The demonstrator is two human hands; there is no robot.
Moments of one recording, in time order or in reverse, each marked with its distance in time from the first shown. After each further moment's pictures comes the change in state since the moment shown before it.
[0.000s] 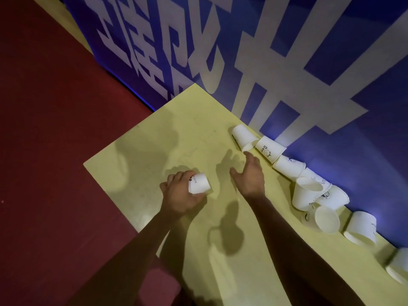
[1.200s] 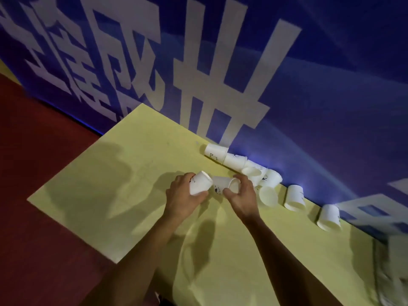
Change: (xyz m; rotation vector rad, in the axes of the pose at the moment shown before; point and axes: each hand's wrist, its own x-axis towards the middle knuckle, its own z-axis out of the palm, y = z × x) left_hand -0.030 0.108 0.014 -0.253 -0.121 0.166; right_hand -0.109 0.050 -0.088 0.298 0.165 0.237
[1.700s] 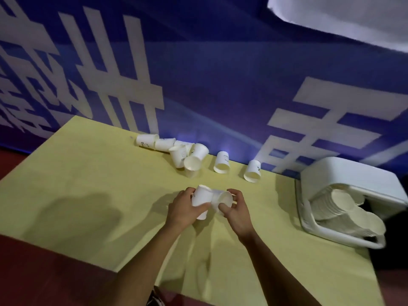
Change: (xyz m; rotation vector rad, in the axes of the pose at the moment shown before) left_hand -0.177 0.125 0.167 0.036 -0.290 0.111; right_hand -0.155 0.187 -0.170 0.480 0.072 0.164
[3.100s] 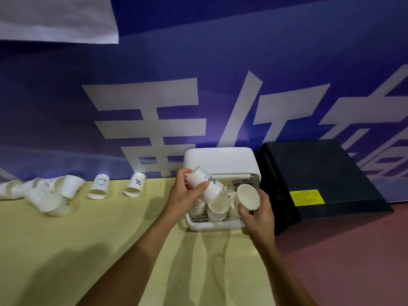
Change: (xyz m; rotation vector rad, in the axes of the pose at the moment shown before) left_hand 0.000 0.324 0.316 -0.404 -0.179 0.206; right_hand -0.005 0.113 -0.450 -0.016 0.614 -0.133
